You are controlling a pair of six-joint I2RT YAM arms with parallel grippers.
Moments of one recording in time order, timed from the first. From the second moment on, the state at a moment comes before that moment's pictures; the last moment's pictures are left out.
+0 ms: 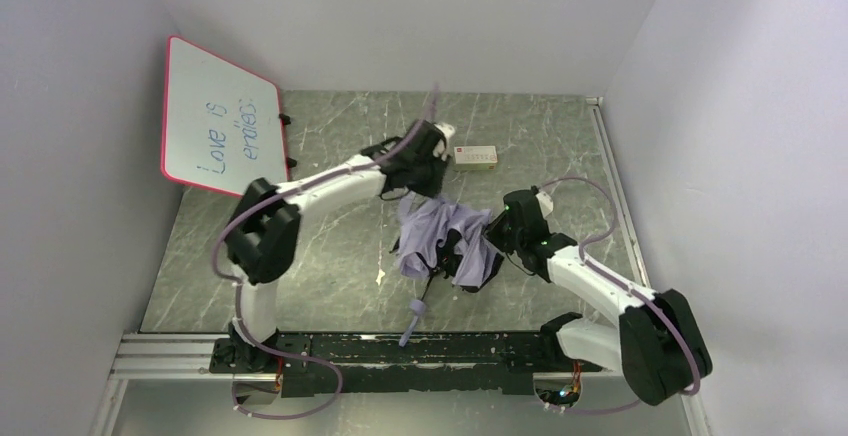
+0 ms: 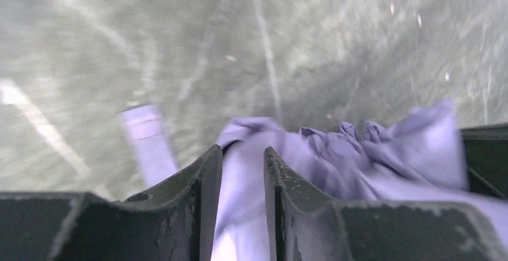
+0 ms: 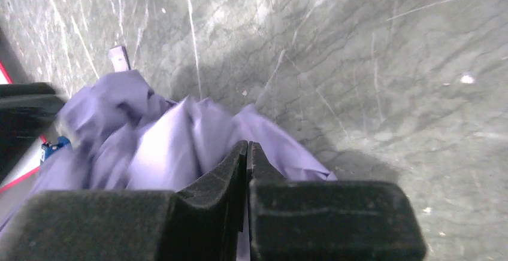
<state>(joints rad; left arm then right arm) -0.83 2.00 1.55 -0.40 -0.01 -0.29 0.43 1.16 0.46 -0.08 0.11 1.02</state>
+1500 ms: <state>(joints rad) -1.13 1.80 1.42 -0.52 -0.30 -0.41 0.43 0.63 0.41 -0.55 0.20 0.94</state>
